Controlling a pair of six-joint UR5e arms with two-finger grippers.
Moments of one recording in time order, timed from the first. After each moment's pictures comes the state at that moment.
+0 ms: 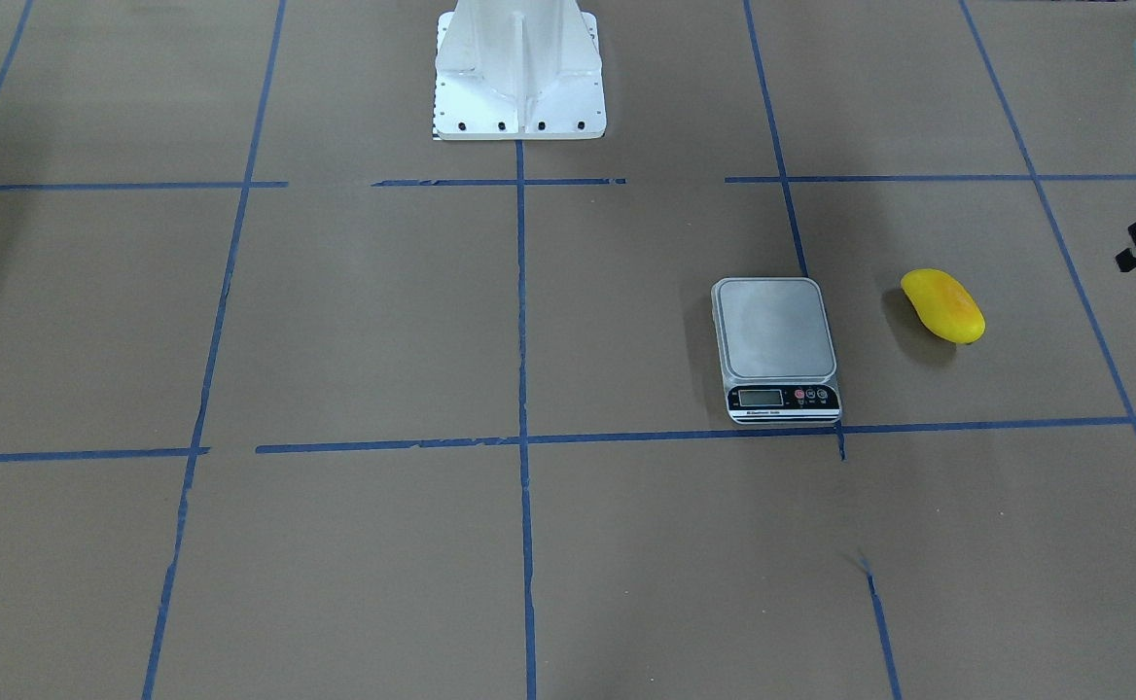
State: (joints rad) left arm -1.32 -1.54 -1.77 -1.77 -2.38 -0.48; right arm 1.62 -1.66 1.66 -1.68 2.35 -0.12
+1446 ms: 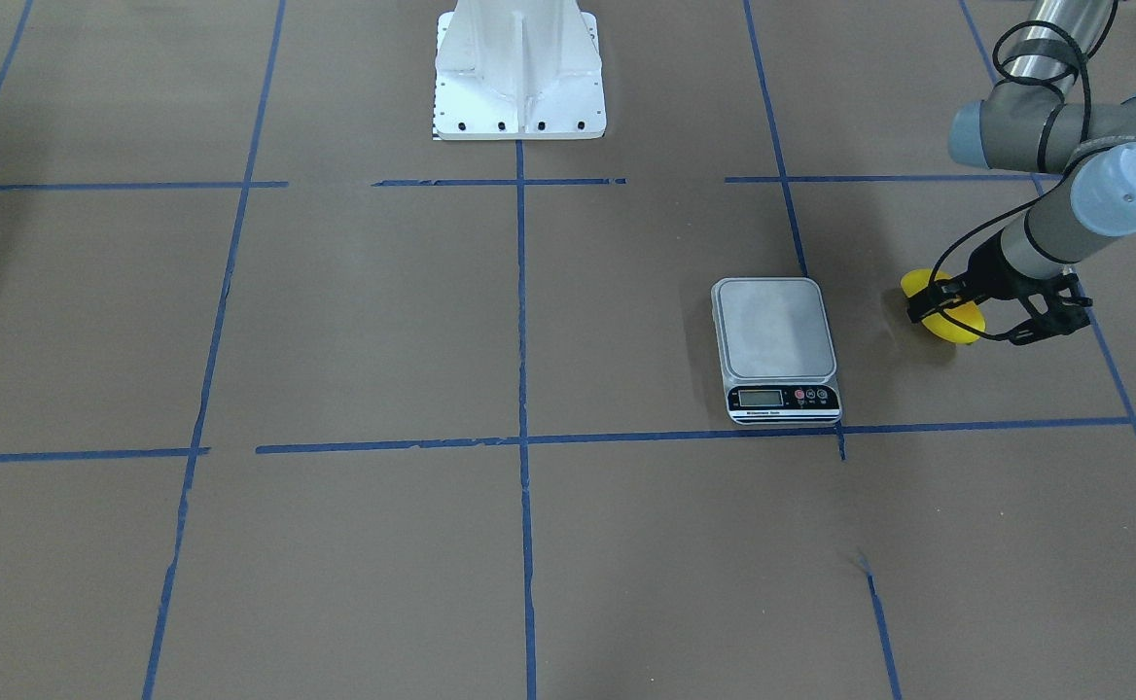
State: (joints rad) left arm -0.93 -1.62 -1.59 -1.98 -2.27 -1.01; right arm 1.62 -1.66 1.66 -1.68 2.35 -0.12
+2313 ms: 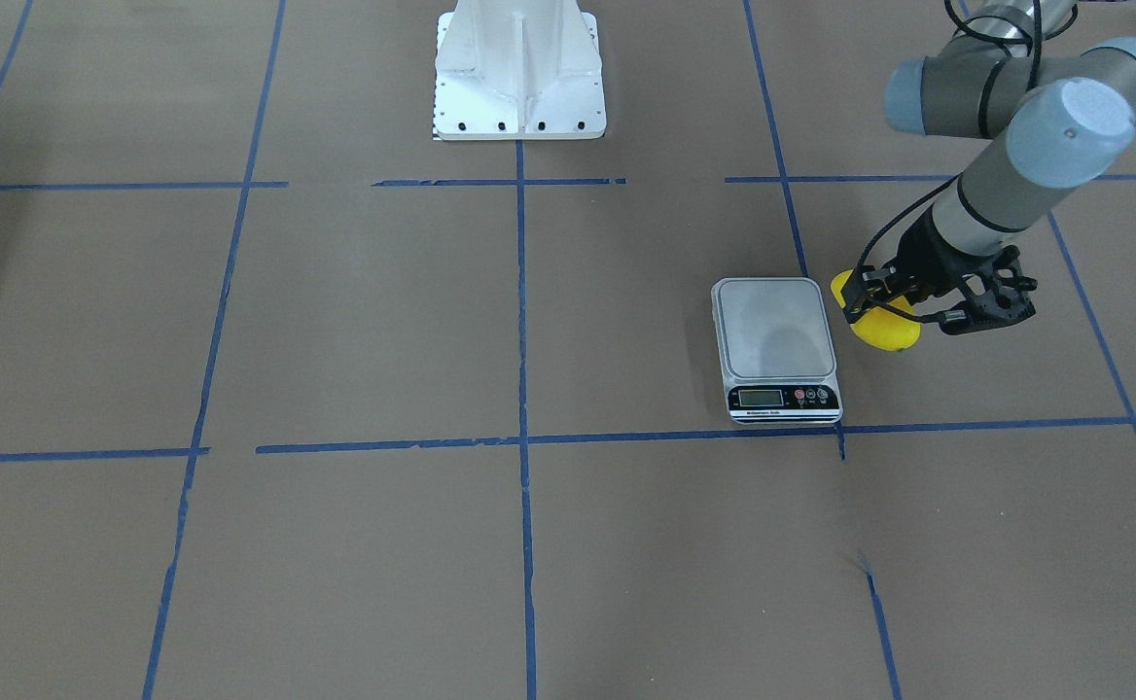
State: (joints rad) left arm -0.90 -1.85 -1.78 -1.71 -2.18 -1.02; right arm 1.62 -1.66 1.66 -1.68 2.35 -0.12
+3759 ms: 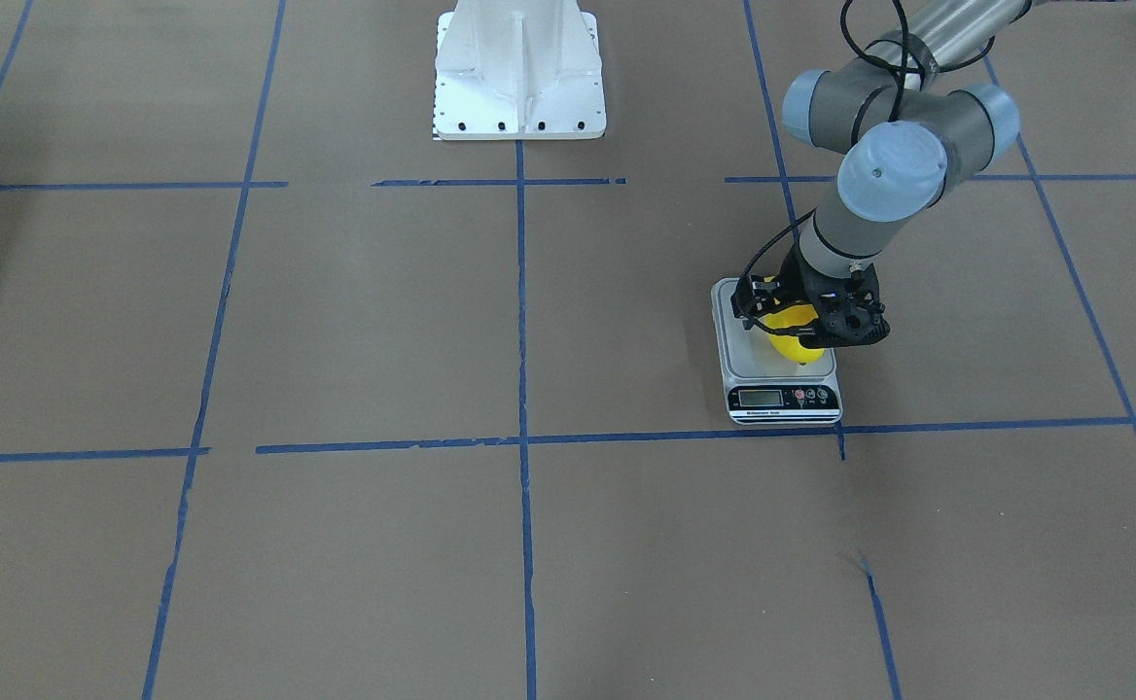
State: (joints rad) left arm -0.76 -1.94 -1.71 -1.69 -2.09 -1.03; right arm 1.62 -1.66 1.66 -1.68 2.35 -0.12
